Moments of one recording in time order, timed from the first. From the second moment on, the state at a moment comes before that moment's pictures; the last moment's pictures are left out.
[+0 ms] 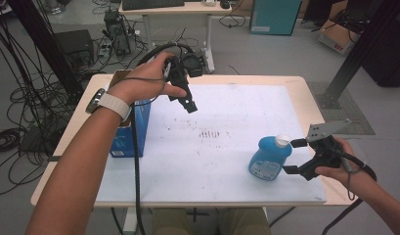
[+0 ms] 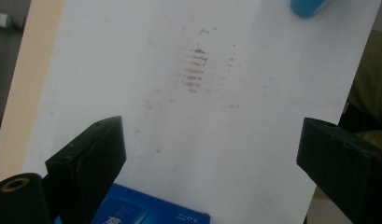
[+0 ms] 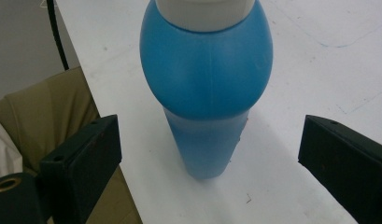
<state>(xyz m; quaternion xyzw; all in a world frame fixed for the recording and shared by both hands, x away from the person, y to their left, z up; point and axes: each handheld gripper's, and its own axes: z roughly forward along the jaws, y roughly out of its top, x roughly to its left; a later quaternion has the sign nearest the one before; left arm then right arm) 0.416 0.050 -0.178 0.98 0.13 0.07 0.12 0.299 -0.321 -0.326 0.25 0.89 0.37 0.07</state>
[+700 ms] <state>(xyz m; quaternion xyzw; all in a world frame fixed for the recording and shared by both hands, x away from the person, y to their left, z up) 0.416 0.051 -0.179 0.98 0.13 0.08 0.12 0.299 -0.320 -0.328 0.25 0.89 0.37 0.07</state>
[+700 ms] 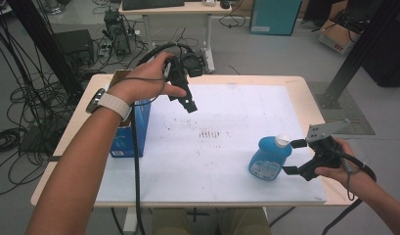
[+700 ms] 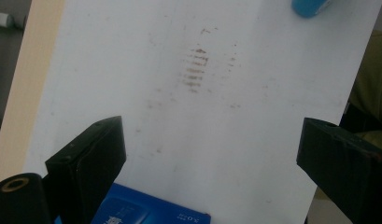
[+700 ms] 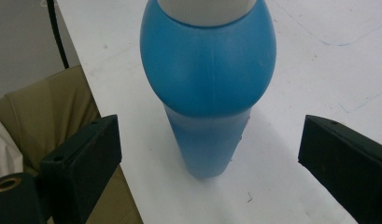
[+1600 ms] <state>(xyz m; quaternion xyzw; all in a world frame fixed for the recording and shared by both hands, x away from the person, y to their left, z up) 0.416 0.050 -0.178 0.98 0.13 0.08 0.12 0.298 -0.321 -0.328 0.25 0.89 0.37 0.07</state>
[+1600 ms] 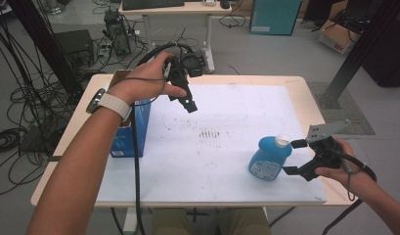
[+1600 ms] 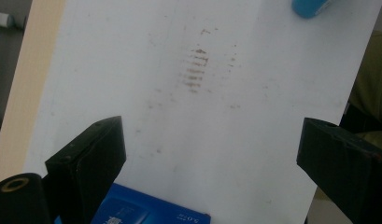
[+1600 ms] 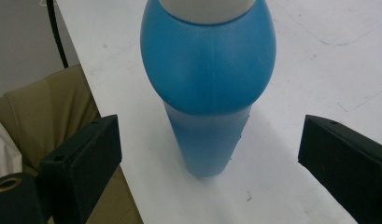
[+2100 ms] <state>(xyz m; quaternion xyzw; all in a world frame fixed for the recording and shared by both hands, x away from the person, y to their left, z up) 0.416 0.051 -0.178 0.98 0.13 0.08 0.12 0.298 -0.321 -0.327 0.25 0.89 0.37 0.07</state>
